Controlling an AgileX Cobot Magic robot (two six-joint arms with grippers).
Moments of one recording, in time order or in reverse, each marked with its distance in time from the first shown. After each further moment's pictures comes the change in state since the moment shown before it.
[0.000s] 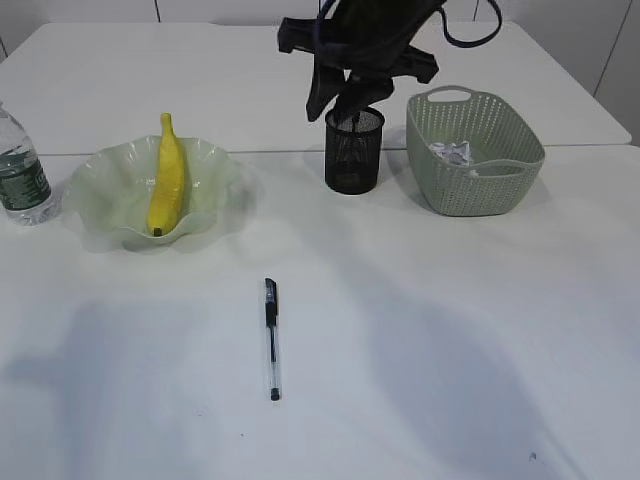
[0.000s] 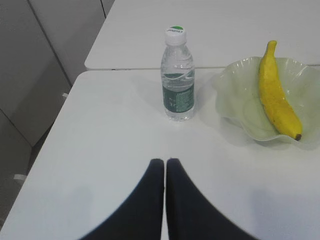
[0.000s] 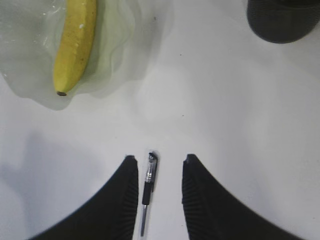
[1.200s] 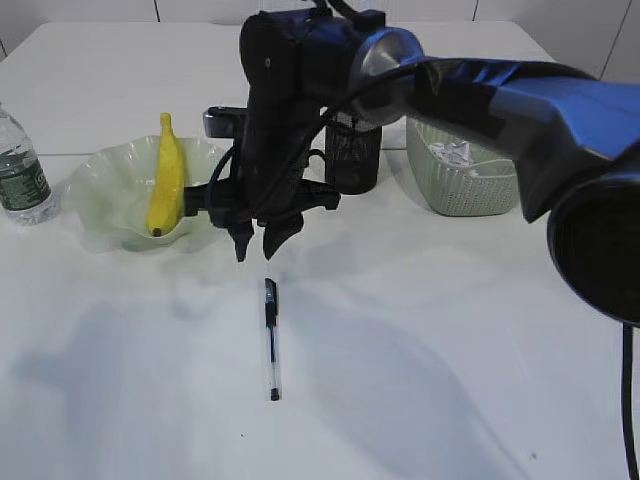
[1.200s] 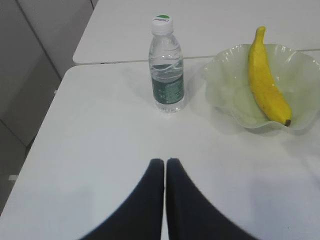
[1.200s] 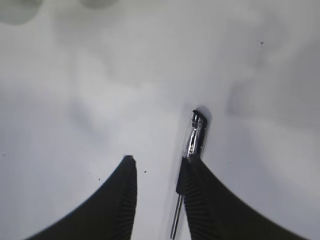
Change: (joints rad) left arm -0.054 0.000 0.000 0.016 0.035 0.000; right arm 0.213 0.223 0.000 -0.096 0.000 0.152
